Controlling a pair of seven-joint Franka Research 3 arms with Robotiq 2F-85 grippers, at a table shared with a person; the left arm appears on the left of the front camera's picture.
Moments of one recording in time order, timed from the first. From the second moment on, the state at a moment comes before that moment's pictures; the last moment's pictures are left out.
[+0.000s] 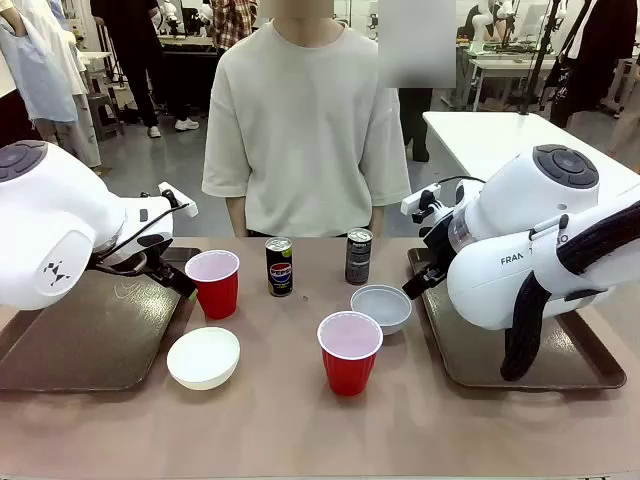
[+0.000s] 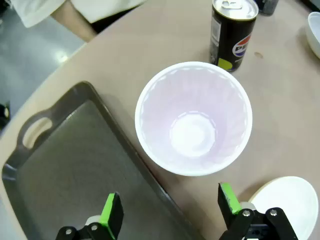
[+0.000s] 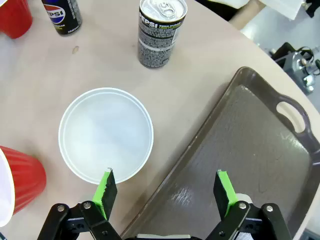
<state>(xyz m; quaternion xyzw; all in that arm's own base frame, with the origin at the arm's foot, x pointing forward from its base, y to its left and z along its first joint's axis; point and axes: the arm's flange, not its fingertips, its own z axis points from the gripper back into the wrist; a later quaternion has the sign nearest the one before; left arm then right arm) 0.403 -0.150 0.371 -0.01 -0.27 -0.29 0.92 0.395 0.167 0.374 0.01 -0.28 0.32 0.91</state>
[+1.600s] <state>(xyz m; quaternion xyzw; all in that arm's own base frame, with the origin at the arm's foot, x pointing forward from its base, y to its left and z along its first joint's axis) 0.372 -0.154 0.429 -0.02 -0.24 -0.30 0.92 0.364 0.179 0.446 -0.01 -0.30 0.31 0.90</state>
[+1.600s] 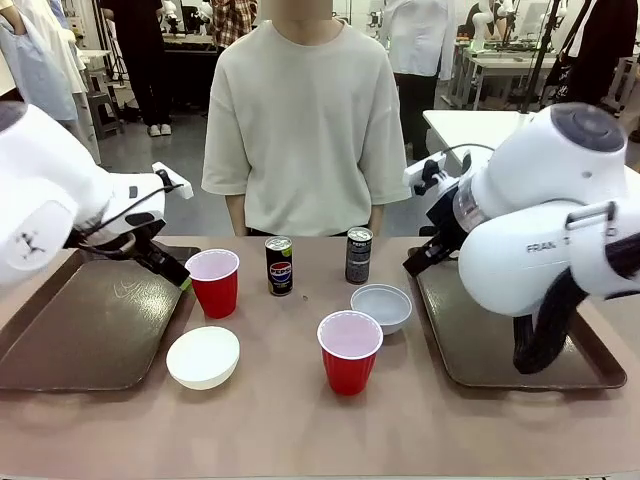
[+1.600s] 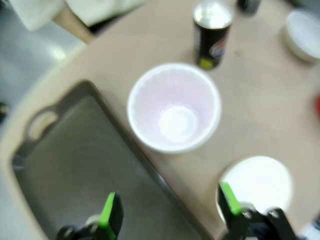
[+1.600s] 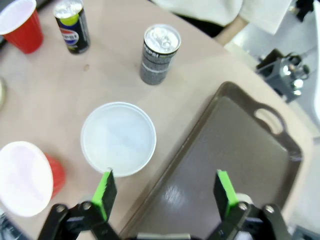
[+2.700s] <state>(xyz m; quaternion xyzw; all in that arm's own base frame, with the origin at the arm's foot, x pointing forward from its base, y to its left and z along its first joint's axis) 0.332 -0.102 0.477 -0.20 -0.13 -0.34 0.91 0.318 0.139 0.476 0.20 -0.14 0.24 0.94</state>
